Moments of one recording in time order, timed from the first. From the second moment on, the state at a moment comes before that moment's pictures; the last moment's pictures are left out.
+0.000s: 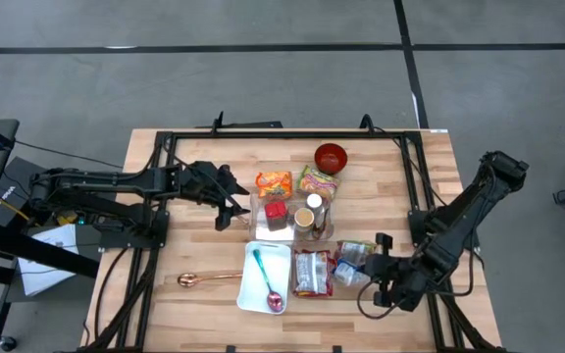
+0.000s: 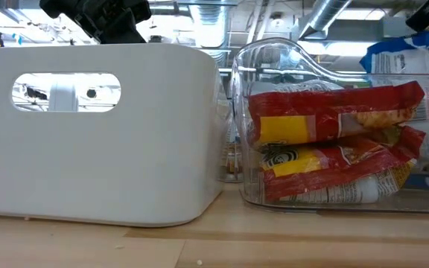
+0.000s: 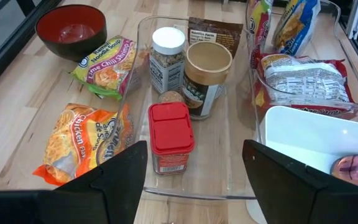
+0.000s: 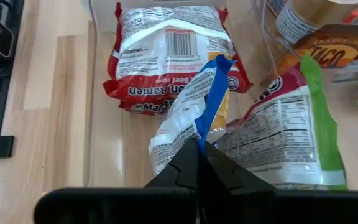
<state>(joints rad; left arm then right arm) 0.12 1.07 0.74 -0.27 0.04 -0.04 0.86 1.31 0.89 -0.71 0.60 0.84</state>
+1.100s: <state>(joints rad) 0.12 1.07 0.74 -0.26 0.10 -0.02 0.76 1.30 0.89 -0.92 0.71 0.75</state>
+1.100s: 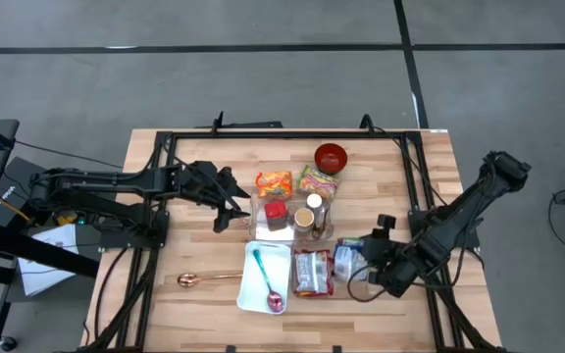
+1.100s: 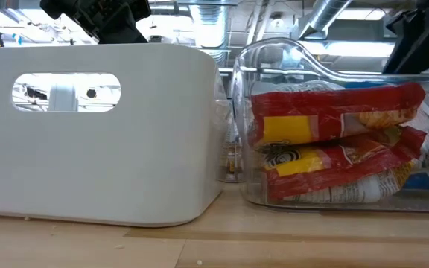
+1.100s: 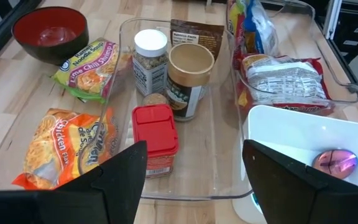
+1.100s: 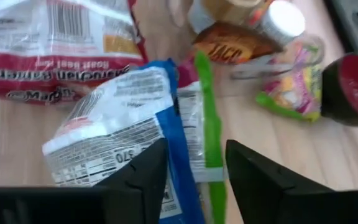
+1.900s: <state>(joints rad) 0.12 1.07 0.65 -0.24 -0.02 0.00 0.61 0.99 0.89 -1.11 1.00 0.86</state>
